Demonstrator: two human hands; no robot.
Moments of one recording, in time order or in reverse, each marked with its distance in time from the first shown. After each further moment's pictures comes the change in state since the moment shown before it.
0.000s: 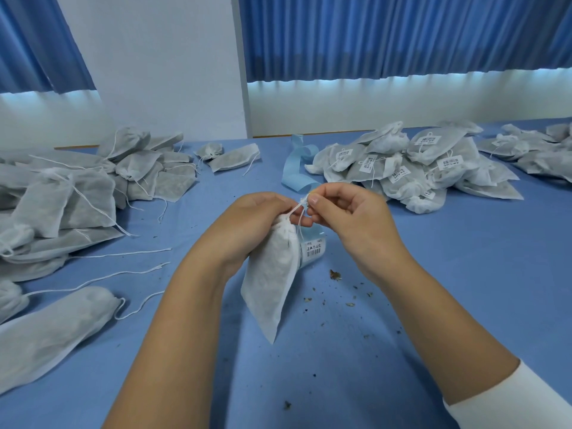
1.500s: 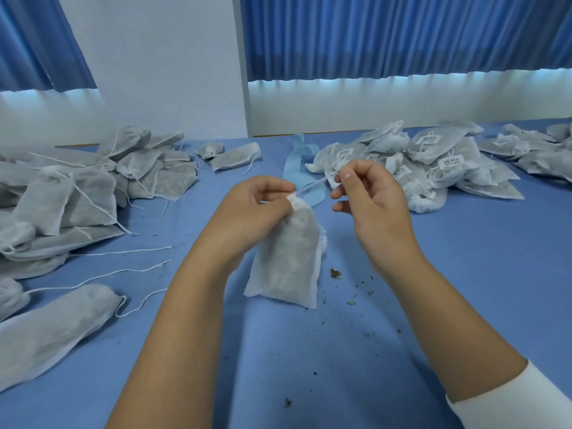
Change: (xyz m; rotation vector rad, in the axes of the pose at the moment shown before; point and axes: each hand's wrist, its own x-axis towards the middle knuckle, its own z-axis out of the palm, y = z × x) left_hand 0.002 0.003 0.000 0.029 0.169 0.095; right_hand 0.001 -0.013 -0.002 -0.054 0.194 -0.117
